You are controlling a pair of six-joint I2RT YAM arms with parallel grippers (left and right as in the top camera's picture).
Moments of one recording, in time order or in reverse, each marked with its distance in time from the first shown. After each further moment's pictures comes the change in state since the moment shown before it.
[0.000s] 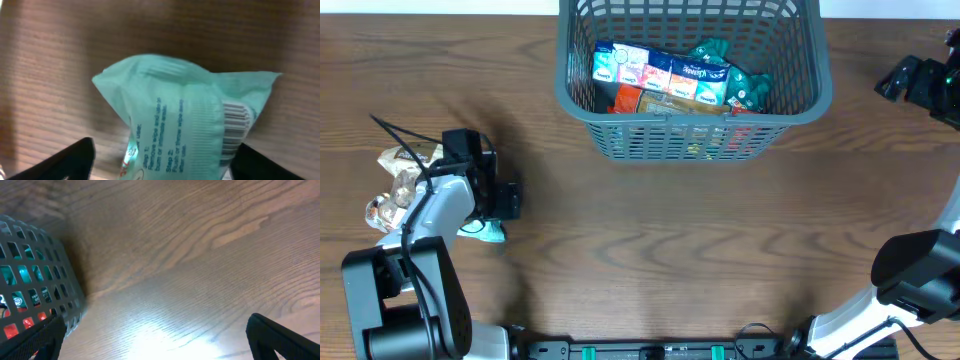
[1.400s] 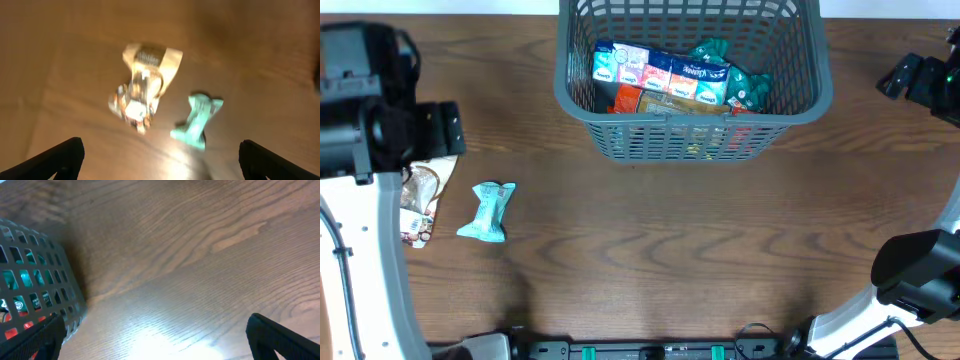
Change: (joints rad) left arm -0.025 -0.204 0.960 -0.863 -0.153 -0.105; right arm 0.000 0.000 0.000 0.019 0.000 0.000
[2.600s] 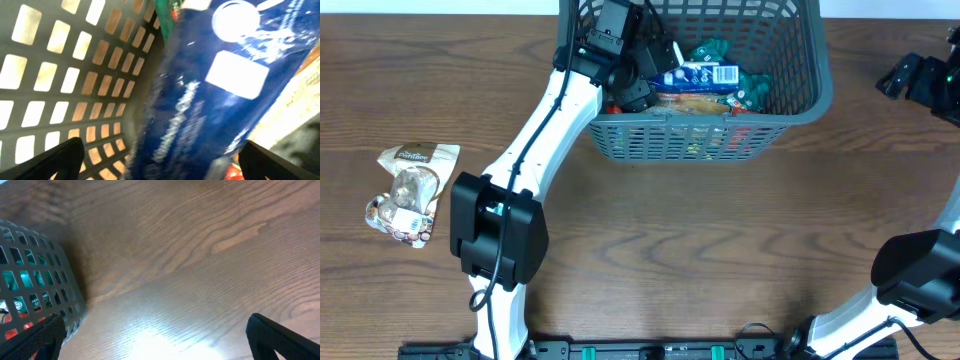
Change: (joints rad) left arm -0.557 0.637 0.090 0.715 0.312 0.829; right arm 0.000 0.000 0.000 0.003 0.000 0.000
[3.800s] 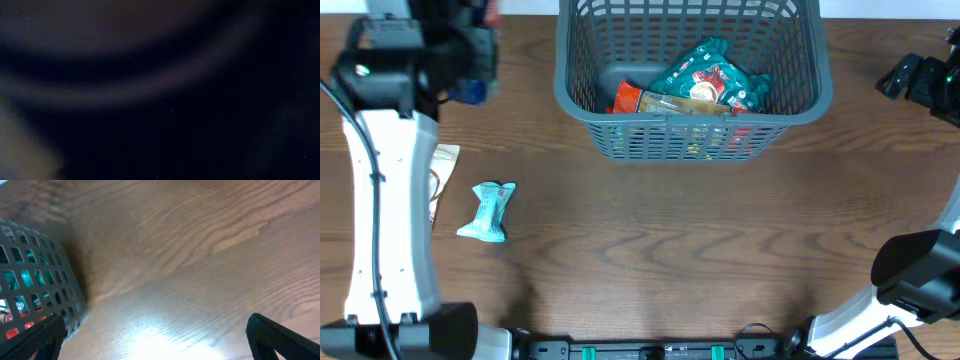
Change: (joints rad) left arm 0.382 -0.447 0.018 -0.272 0.054 -0.535; right arm 0.000 0.000 0.000 0.001 -0.003 0.000
